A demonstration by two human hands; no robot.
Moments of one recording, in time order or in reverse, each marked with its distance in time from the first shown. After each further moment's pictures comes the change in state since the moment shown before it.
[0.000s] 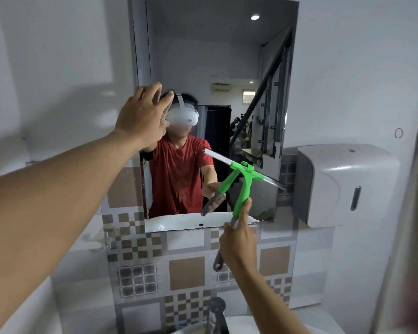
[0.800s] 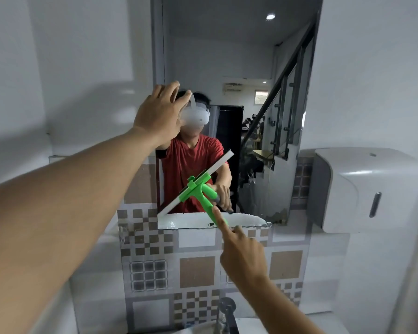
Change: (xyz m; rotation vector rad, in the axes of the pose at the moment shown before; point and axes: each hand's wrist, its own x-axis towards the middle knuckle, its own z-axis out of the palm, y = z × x) left_hand 0.000 0.000 -0.002 -0.022 -0.026 -0.025; right_hand -0.016 -0.006 0.003 -0.717 -0.187 -0.436
